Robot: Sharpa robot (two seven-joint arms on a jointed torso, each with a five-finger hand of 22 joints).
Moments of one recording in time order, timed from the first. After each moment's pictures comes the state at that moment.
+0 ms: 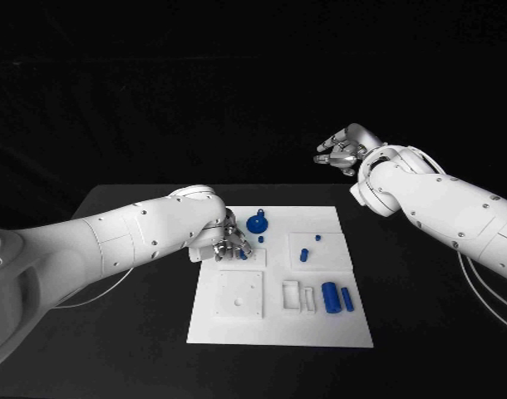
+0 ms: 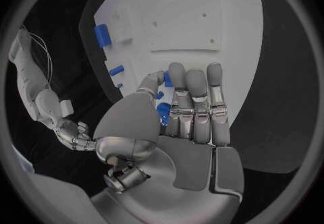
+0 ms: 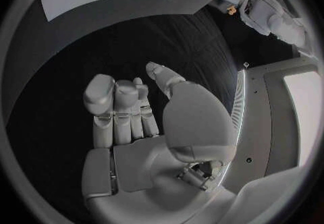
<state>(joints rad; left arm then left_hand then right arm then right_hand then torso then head) 1.33 -0.35 -0.23 0.99 -0.87 0.17 -0.59 1.09 0.06 0.06 -0.13 0.72 1.17 0.00 0.24 0.82 1.44 -0.07 0.63 0.48 1.27 -0.11 1.09 0.44 0.02 1.20 -0.13 0.36 1.31 1.17 -0.57 0.30 1.08 -1.31 -0.36 -0.26 1.25 -0.15 0.40 -0.07 0.31 1.06 0.11 0.07 0.06 1.14 0.01 1.05 0.98 1.44 -0.07 0.98 0.99 0.08 1.47 -0.09 0.90 1.31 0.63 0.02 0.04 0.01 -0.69</state>
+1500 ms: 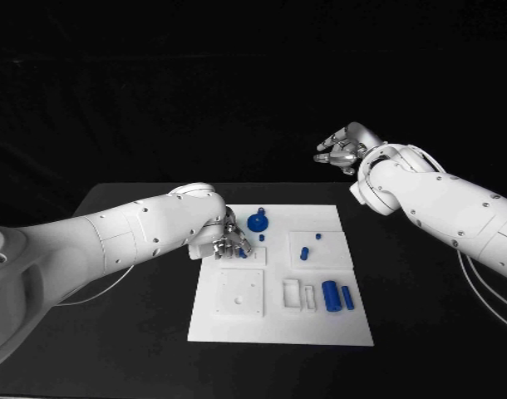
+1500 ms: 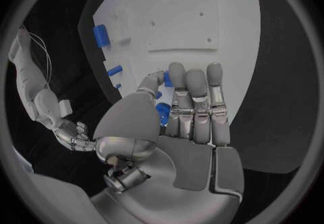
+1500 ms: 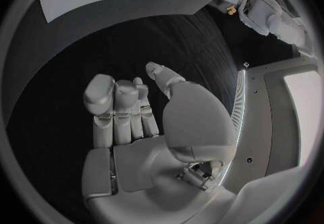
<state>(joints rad) 1.33 -0.35 -0.23 0.98 -0.87 0.19 -0.58 1.09 0.06 0.06 -0.13 0.72 1.17 0.00 0.24 0.81 1.45 -0.07 0.63 0.48 1.27 -0.11 1.10 0.44 0.02 1.20 -0.13 0.37 1.31 1.17 -0.56 0.30 1.08 -1.31 -0.36 -0.26 1.25 -0.15 0.40 -0.07 0.31 1.07 0.11 0.07 0.06 1.14 0.01 1.05 0.98 1.44 -0.07 0.98 0.99 0.08 1.47 -0.09 0.90 1.31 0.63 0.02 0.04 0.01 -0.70</state>
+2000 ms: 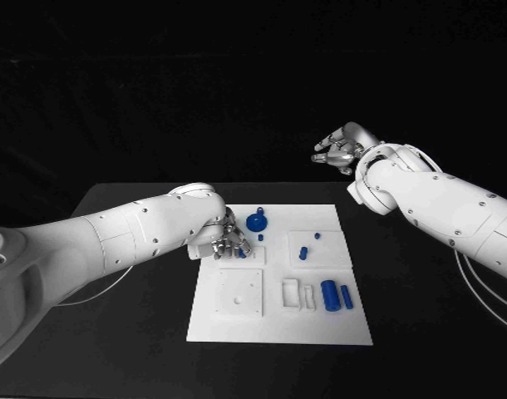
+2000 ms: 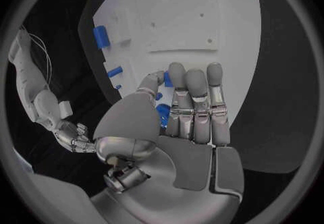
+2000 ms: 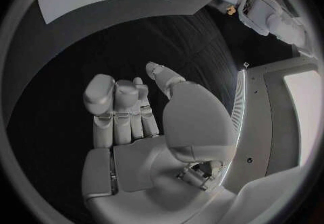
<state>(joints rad) 1.33 -0.34 -0.23 0.97 -0.87 0.20 -0.58 1.09 0.06 0.06 -0.13 0.72 1.17 0.00 0.24 0.81 1.44 -0.07 0.63 0.48 1.27 -0.11 1.10 0.44 0.02 1.20 -0.13 0.37 1.31 1.17 -0.56 0.30 1.08 -1.31 -0.36 -0.27 1.25 -0.15 0.40 -0.07 0.31 1.07 0.11 0.07 0.06 1.14 0.01 1.05 0.98 1.44 -0.07 0.98 0.99 0.08 1.47 -0.09 0.90 1.31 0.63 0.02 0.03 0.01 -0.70</state>
